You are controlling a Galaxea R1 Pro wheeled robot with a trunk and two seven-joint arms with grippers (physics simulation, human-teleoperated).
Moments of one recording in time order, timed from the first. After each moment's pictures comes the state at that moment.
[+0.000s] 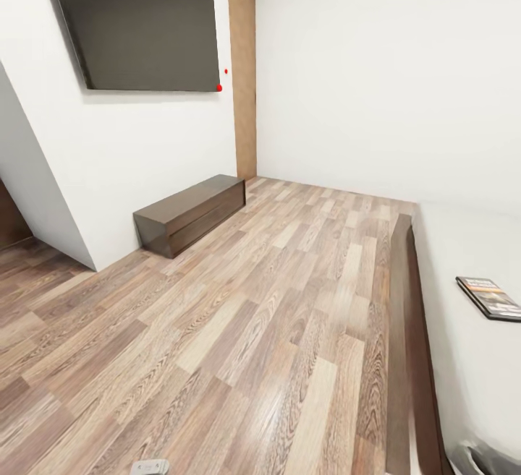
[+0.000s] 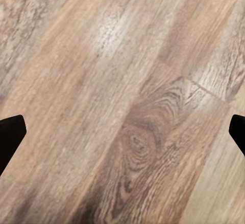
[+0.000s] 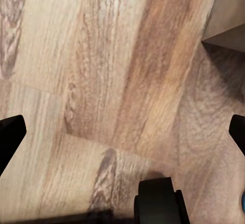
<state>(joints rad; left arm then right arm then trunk) -0.42 0.10 0.35 -0.03 -0.23 -0.14 -0.30 -0.46 -0.09 -0.03 0.03 -0.22 0.04 0.14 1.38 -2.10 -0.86</state>
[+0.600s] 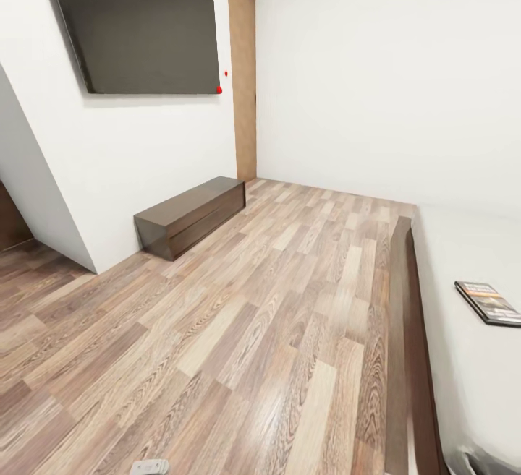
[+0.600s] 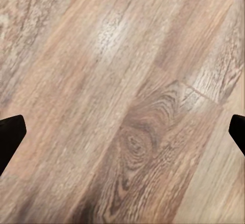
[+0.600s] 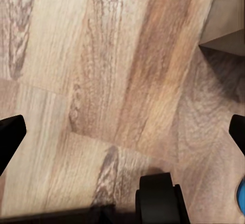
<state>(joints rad) -0.42 0.10 0.35 -0.03 -0.23 -0.14 -0.30 -0.46 -0.09 -0.03 0.03 -0.22 0.04 0.14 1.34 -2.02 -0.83</state>
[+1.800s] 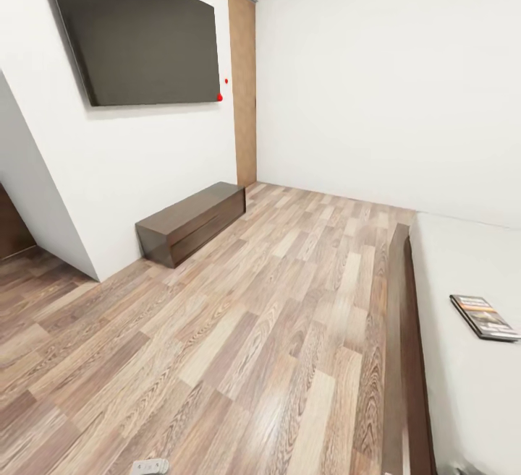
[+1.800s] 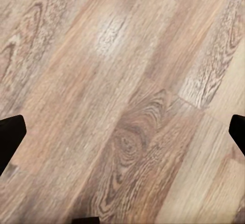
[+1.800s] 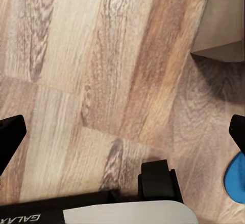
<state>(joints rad) -0.42 0.10 0.35 -0.03 -0.22 -0.14 -0.30 -0.46 -0.09 -0.03 0.03 -0.22 0.04 0.14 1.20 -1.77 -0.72</state>
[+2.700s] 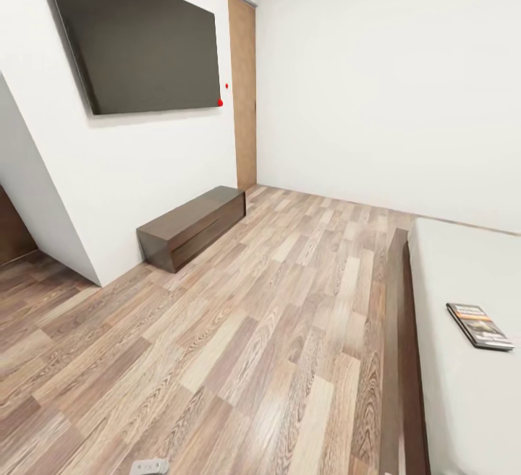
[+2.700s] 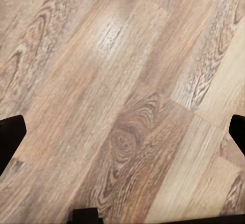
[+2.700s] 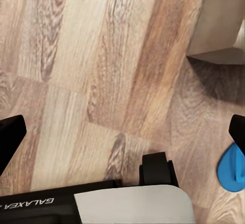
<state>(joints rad) -0.42 0.10 0.35 -0.03 -0.22 -0.14 -0.30 -0.46 -0.09 -0.03 0.03 -0.22 0.04 0.14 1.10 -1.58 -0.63</state>
